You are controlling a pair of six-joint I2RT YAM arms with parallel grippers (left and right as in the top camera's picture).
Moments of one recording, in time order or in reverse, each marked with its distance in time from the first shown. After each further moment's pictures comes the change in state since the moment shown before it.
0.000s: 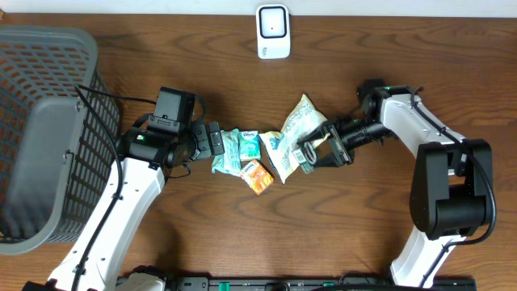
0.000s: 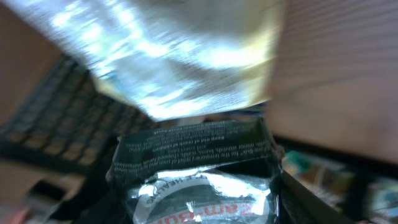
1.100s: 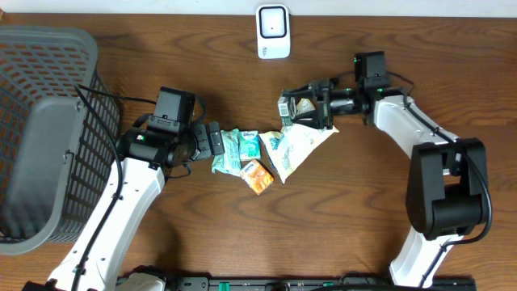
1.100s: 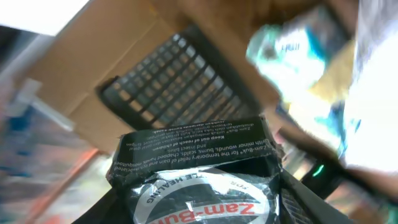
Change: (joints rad) left arm 0.000 0.000 0.000 0.000 0.000 0.000; right arm 0.042 0.003 -0.008 0.762 -0.164 0.436
